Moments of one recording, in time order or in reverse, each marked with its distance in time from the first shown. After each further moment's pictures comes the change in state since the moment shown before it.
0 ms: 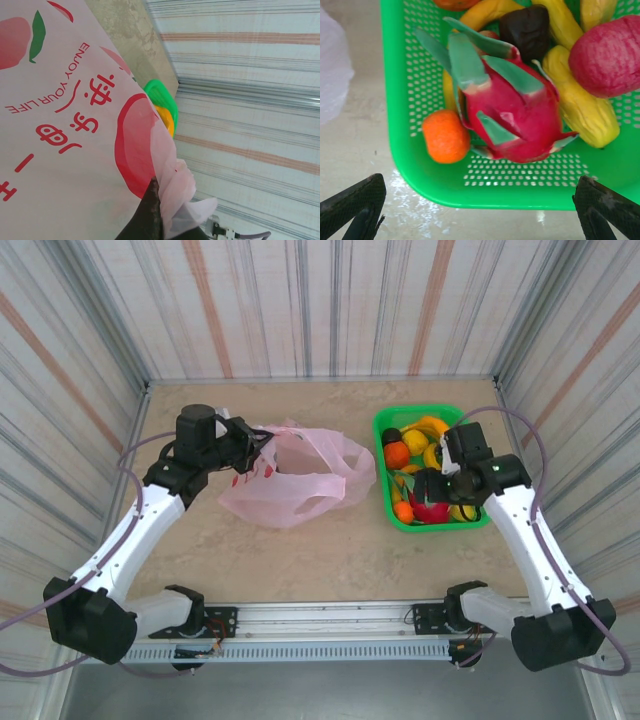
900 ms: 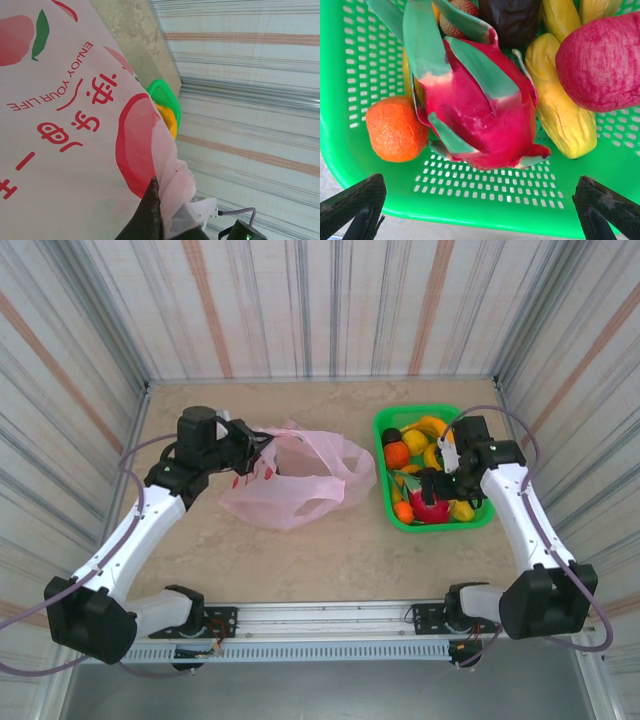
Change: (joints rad) left arm 0.000 0.000 -0.019 0.007 0.001 -0.007; right arm -0.126 0.148 0.000 -0.010 -0.035 -0.263
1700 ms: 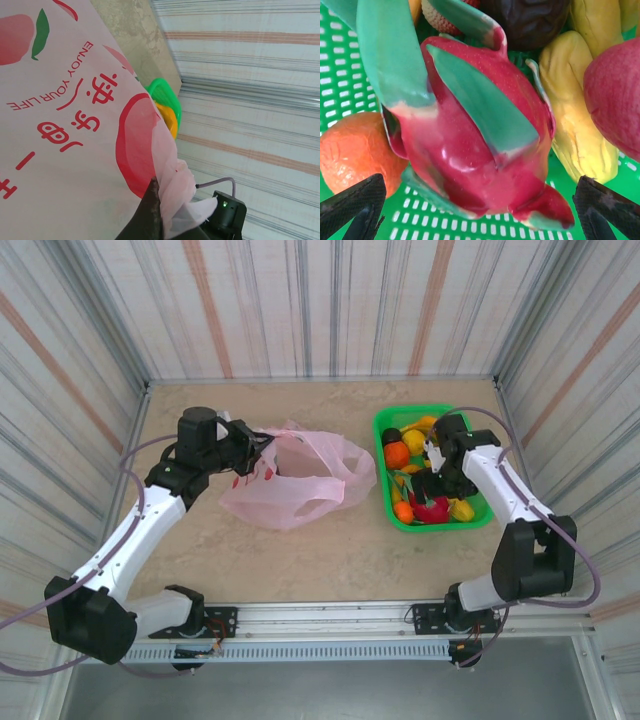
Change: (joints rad) left arm -0.001 0.000 -0.005 0.005 0.004 0.000; right arm 0.039 0.204 0.000 0.064 0.042 -0.019
